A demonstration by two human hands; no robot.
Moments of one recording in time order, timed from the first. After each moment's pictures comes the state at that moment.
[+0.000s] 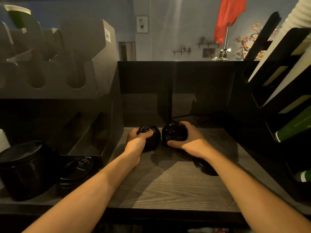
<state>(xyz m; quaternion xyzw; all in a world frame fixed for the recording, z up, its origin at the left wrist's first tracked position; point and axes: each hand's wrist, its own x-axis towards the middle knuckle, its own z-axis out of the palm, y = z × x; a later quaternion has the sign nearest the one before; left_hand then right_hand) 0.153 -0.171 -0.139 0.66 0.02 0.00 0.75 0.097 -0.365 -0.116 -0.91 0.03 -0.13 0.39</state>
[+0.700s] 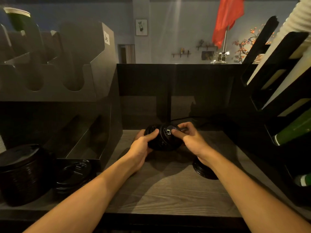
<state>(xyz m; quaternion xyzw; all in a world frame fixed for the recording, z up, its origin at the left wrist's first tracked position) 0.136 -0.178 -0.134 0.56 -0.09 -0.10 0.81 0.096 -0.357 -0.117 -0.75 0.00 -0.14 0.65</state>
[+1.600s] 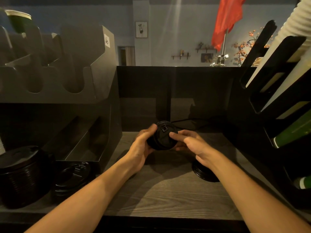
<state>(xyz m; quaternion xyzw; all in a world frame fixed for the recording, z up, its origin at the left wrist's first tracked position) 0.129 -0.176 -0.129 0.56 -0.13 -0.11 0.81 0.086 -0.359 -0.105 -0.72 0.01 -0.06 0.69</state>
